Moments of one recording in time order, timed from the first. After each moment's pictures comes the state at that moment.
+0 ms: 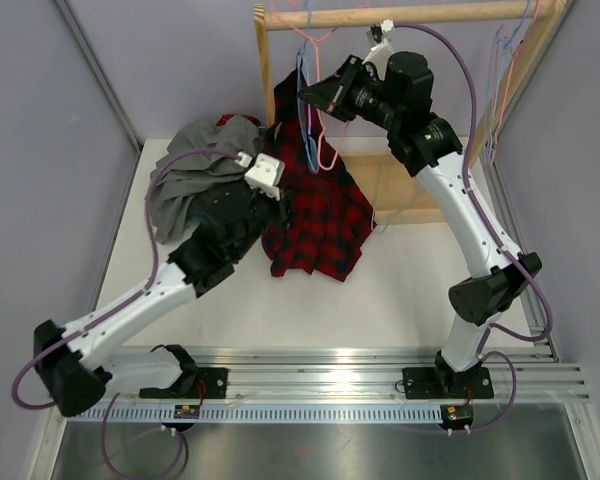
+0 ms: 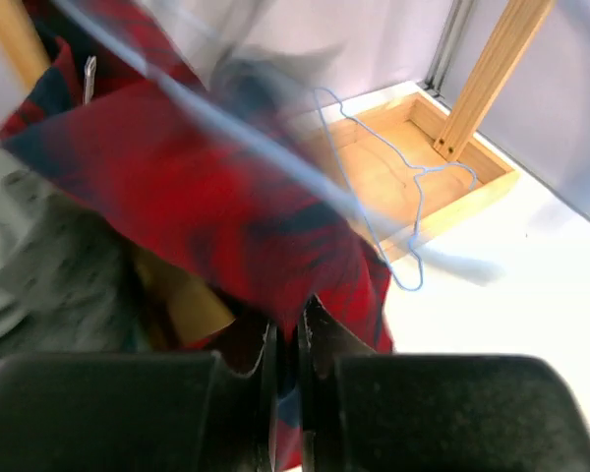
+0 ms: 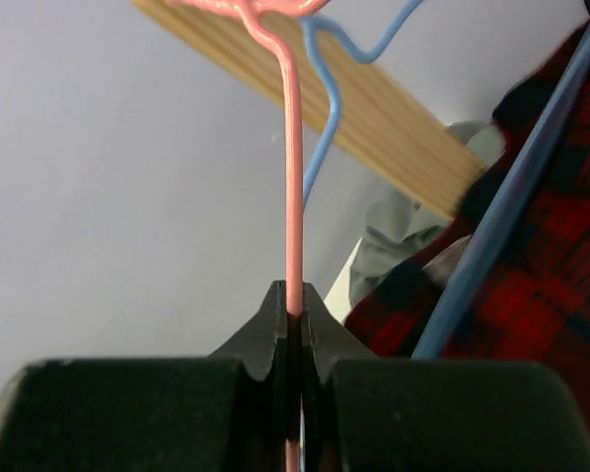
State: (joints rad) left arm -0.78 1.22 1.06 0.10 -0.24 -0.08; right arm 0.50 1.80 2.15 -0.38 -0.35 0.81
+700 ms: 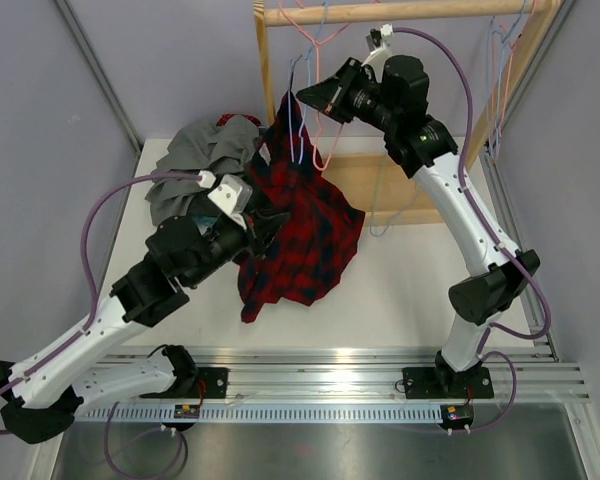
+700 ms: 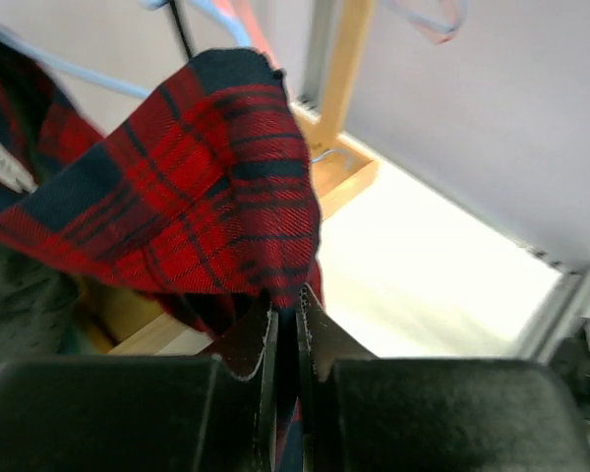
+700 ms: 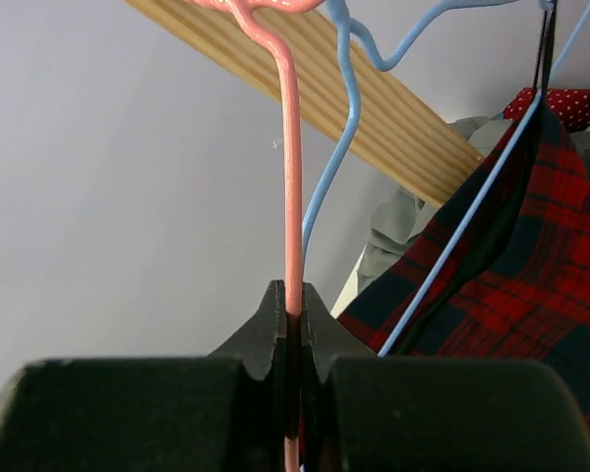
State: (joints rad) left arm -0.90 0.89 1.09 -0.19 -0.08 -0.13; right arm 0.48 1.80 2.11 -0.30 -0.33 0.85
